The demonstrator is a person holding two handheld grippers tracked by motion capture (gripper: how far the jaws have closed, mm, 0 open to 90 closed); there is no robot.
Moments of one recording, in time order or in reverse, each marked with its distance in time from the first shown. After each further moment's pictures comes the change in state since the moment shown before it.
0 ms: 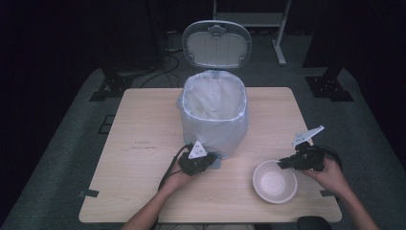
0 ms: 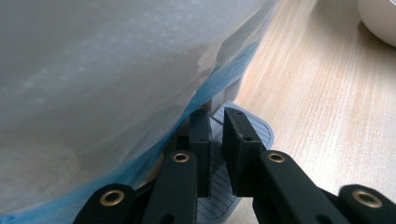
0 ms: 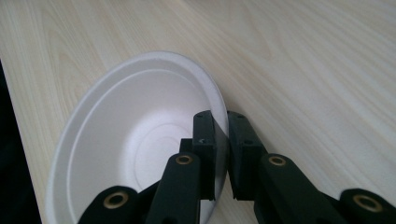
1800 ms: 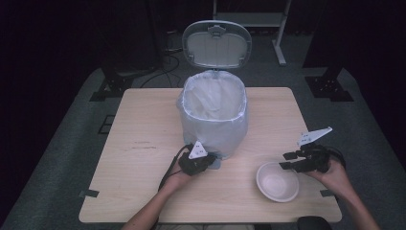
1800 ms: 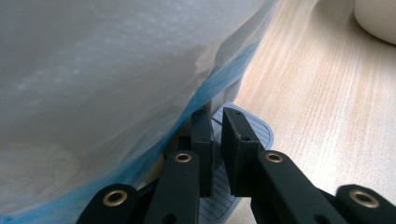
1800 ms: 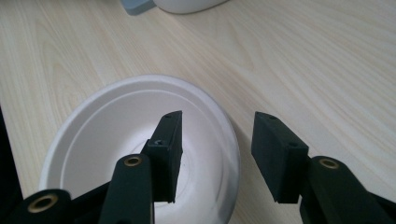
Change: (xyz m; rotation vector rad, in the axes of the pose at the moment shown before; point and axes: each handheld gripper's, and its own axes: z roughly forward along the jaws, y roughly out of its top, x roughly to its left) left arm 0.000 0.000 0.000 0.008 0.003 0.007; right arm 0.005 -0.005 -0.012 -0.070 -0.061 -0.016
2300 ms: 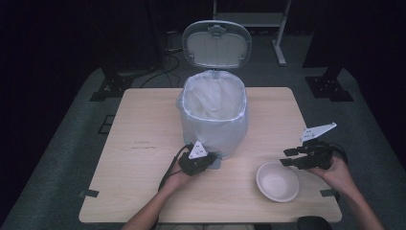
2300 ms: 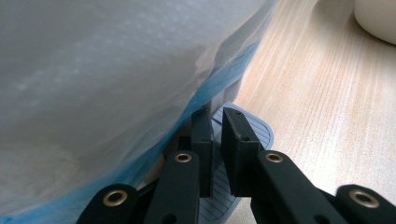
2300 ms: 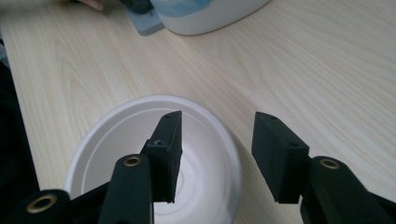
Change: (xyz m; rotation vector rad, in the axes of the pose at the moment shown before) left arm 0.000 0.000 0.000 -0.002 0.000 -0.001; right arm 0.003 0.012 -0.014 -0.032 0.012 -0.008
